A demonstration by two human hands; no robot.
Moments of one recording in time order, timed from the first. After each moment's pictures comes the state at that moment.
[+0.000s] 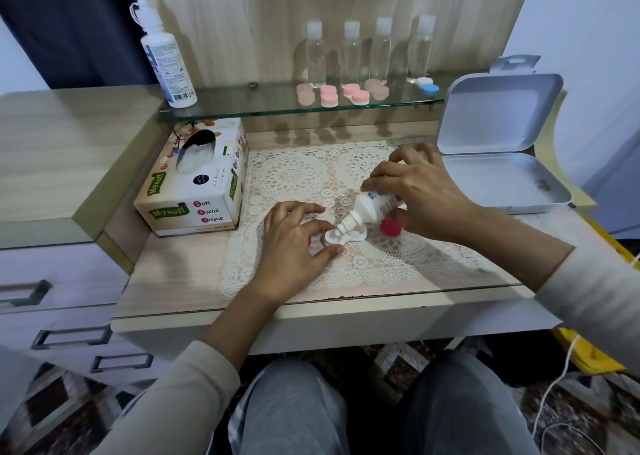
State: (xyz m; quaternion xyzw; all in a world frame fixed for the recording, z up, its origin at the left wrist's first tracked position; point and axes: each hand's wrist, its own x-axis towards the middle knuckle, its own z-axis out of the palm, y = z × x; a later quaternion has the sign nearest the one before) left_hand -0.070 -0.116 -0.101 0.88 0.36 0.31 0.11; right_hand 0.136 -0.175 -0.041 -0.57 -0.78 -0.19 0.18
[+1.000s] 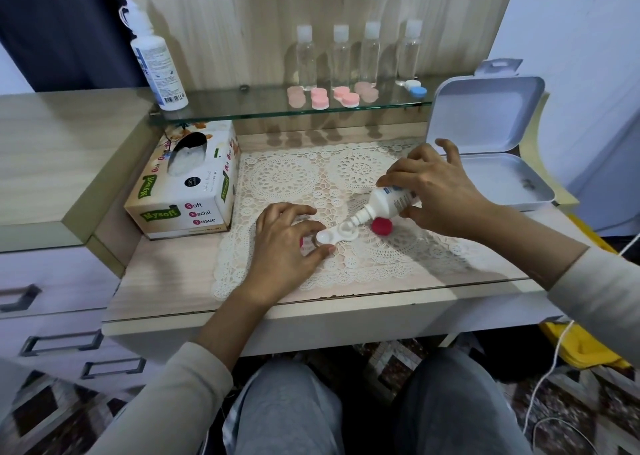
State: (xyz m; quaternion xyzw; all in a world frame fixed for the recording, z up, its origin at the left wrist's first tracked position) left_hand -0.071 -0.116 -0.101 0.88 0.35 0.31 0.11; right_hand 0.156 -0.191 -0.037 -0.63 -0.74 -0.19 0.14
